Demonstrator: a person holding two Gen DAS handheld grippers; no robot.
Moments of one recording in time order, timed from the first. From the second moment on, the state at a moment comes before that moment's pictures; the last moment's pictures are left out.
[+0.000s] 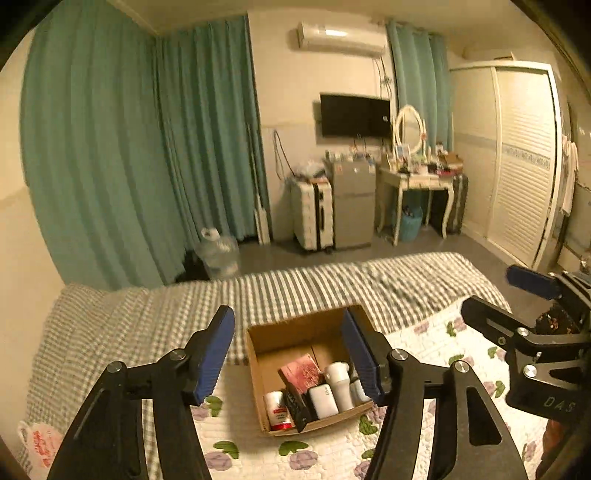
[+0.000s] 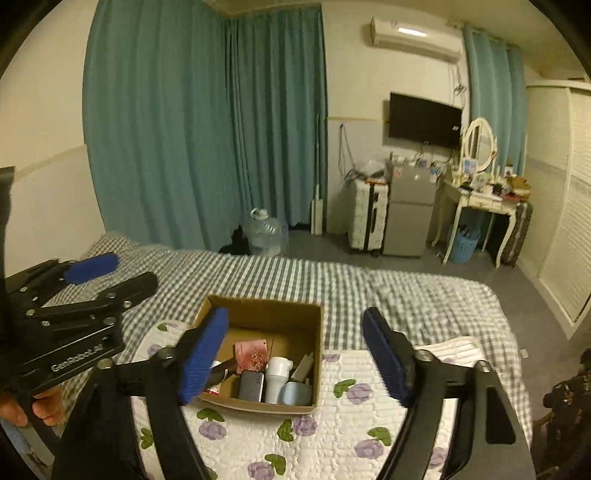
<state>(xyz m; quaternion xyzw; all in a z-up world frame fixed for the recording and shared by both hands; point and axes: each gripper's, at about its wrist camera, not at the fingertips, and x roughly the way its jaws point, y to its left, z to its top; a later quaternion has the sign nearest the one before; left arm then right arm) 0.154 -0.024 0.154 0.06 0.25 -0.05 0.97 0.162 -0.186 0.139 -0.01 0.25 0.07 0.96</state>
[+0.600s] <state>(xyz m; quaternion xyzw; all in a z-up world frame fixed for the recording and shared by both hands) 0.073 0.007 0.106 0.00 0.17 -0.01 0.99 0.099 -0.199 0.107 -0.01 0.19 0.07 0.98</state>
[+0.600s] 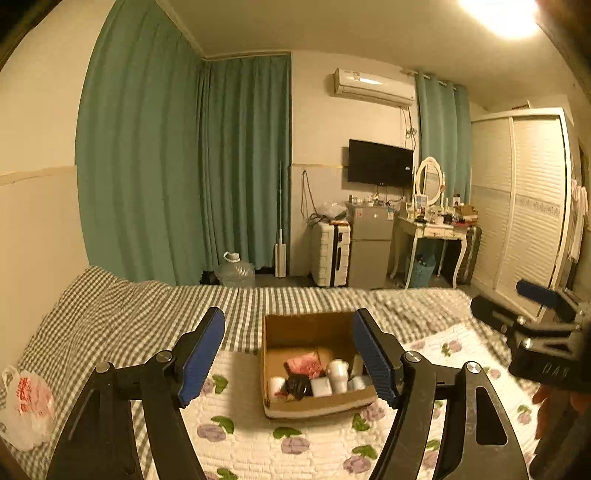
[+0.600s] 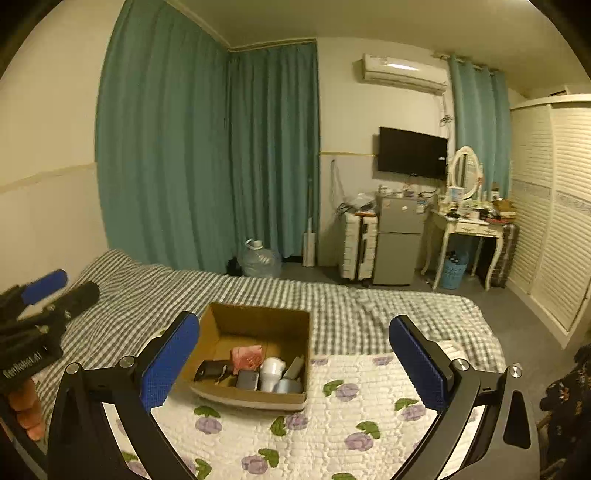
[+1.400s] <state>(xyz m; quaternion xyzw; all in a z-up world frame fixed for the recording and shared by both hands) 0.063 0.005 0.003 0.03 0.22 0.02 0.98 0.101 -0.192 -0.001 -0.01 0.22 0.06 0.97</state>
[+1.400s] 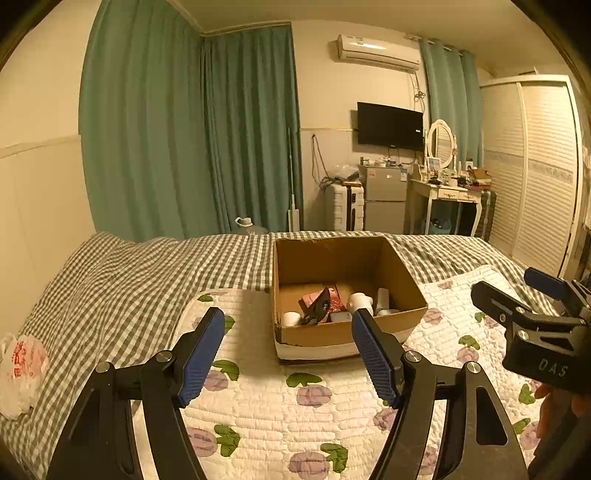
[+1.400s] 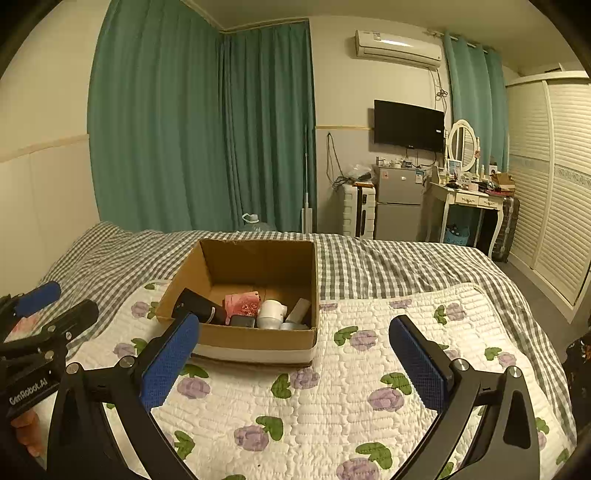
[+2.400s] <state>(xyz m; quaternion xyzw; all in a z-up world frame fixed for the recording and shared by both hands) 0.065 0.004 -0.007 0.03 0.24 0.01 0.97 0.100 -0.187 0.000 -0.01 0.22 0.06 0.97</state>
